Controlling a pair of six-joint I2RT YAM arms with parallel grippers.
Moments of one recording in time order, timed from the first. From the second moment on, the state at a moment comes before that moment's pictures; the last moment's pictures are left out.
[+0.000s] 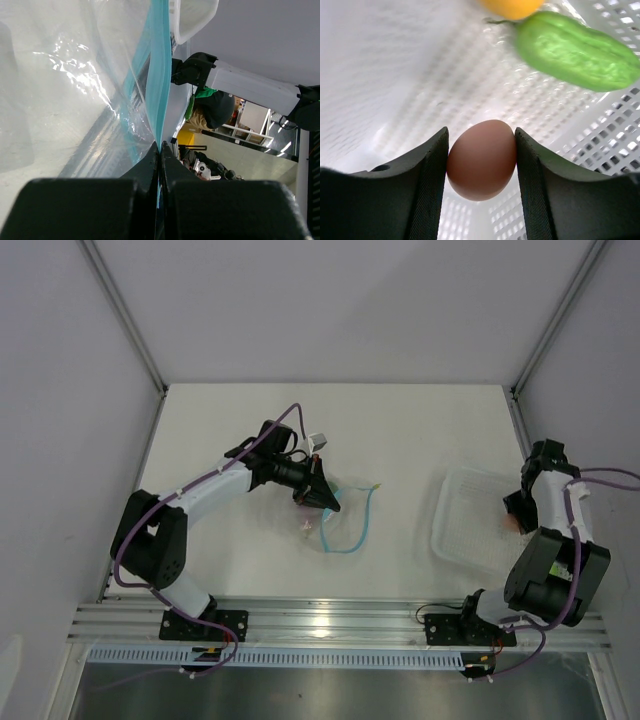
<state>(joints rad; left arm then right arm) -0.49 1.61 1.11 -0.38 1.02 -0.71 -0.40 1.43 1.01 -0.91 0.35 0.79</state>
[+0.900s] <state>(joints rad) -0.49 1.60 1.15 -0.33 1.03 -0.79 0.49 1.31 1.08 -0.49 -0.31 0.53</state>
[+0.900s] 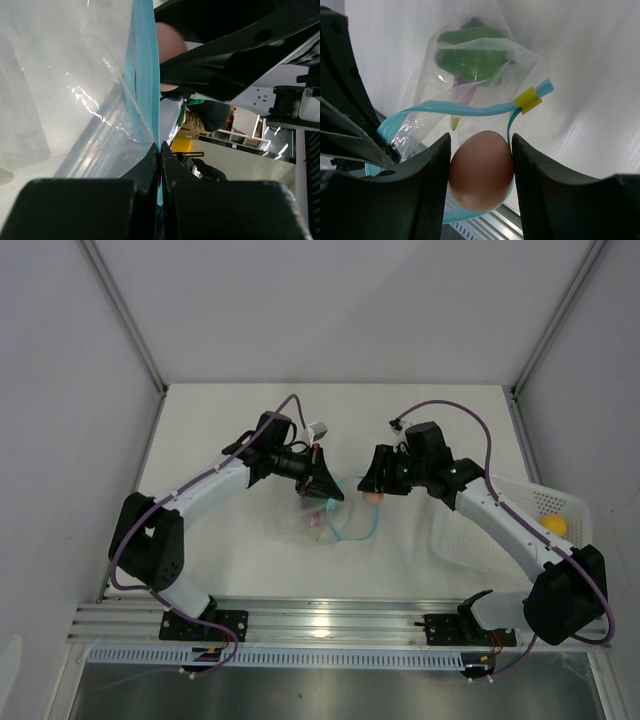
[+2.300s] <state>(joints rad) -0.49 1.57 1.15 -0.31 1.03 -0.81 0.05 1.27 1.20 -0.85 0.21 0.53</state>
